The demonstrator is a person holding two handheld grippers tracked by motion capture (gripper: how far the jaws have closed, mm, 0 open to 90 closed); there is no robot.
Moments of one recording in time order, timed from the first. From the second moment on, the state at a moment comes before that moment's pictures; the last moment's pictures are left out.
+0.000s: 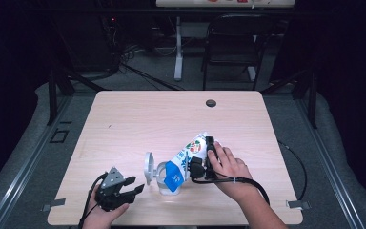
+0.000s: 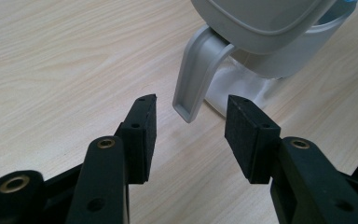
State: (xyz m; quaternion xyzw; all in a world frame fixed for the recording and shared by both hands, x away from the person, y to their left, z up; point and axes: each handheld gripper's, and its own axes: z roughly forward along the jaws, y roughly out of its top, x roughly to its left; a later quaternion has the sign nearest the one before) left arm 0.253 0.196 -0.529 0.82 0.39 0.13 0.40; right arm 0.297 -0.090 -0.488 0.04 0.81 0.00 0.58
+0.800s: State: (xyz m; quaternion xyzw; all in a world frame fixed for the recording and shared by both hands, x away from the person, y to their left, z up) left arm 0.254 0.197 -0.529 0.82 0.39 0.13 0.40; right arm 0.297 -0.090 -0.487 0.04 0.81 0.00 0.58
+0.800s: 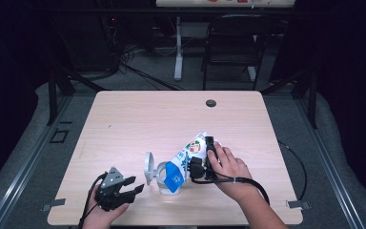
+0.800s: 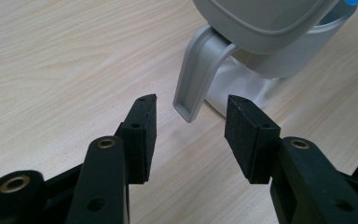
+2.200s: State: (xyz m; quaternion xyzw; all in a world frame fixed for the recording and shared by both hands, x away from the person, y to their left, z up) left arm 0.254 0.197 -0.530 0.82 0.40 0.13 0.40; right arm 0.296 -0.091 -0.485 0.03 0.81 0.01 0.59
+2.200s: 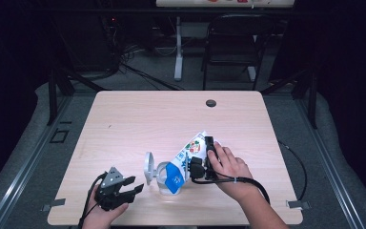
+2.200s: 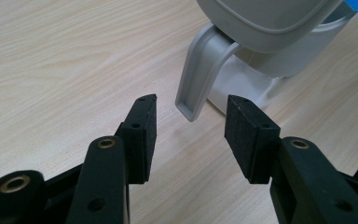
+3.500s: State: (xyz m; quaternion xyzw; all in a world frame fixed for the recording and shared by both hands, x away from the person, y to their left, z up) left arm 0.255 0.198 -0.530 0.82 0.40 0.13 0.40; right arm 0.294 -0.088 -0.482 0.03 0.81 0.02 0.59
